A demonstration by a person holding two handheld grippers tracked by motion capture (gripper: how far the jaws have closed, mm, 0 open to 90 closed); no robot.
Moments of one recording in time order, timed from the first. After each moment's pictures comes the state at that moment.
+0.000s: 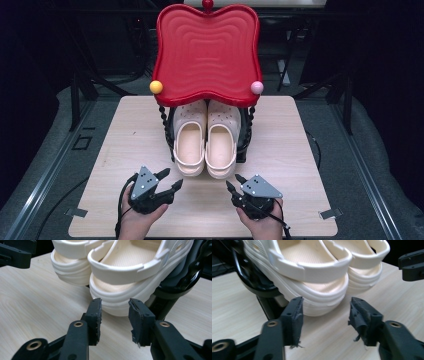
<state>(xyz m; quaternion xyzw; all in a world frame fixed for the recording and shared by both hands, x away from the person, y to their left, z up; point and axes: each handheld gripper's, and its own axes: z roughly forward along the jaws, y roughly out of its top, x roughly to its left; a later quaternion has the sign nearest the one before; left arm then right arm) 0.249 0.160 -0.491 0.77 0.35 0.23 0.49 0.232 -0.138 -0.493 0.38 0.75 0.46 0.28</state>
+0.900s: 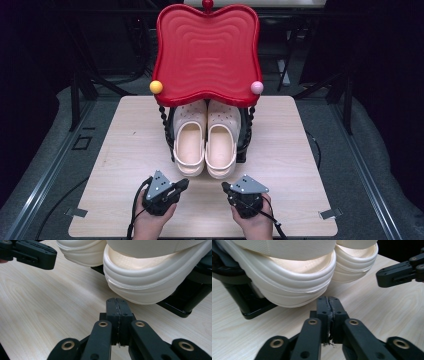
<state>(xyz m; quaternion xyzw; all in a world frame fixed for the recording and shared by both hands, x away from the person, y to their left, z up) 0.257 0.137 -0.516 0.78 0.35 0.19 0.48 0.247 -0.122 -0.519 0.38 0.78 0.44 0.23</state>
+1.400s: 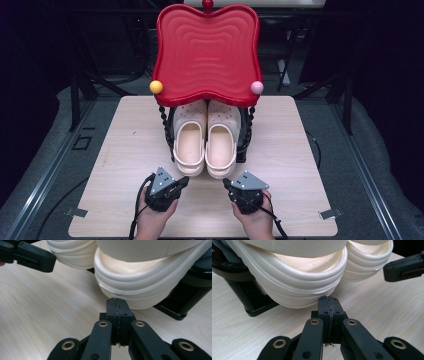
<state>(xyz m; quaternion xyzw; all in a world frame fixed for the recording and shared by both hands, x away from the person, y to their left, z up) 0.265 0.134 -0.517 0.78 0.37 0.20 0.46 0.255 -0.125 -0.518 0.39 0.78 0.44 0.23</state>
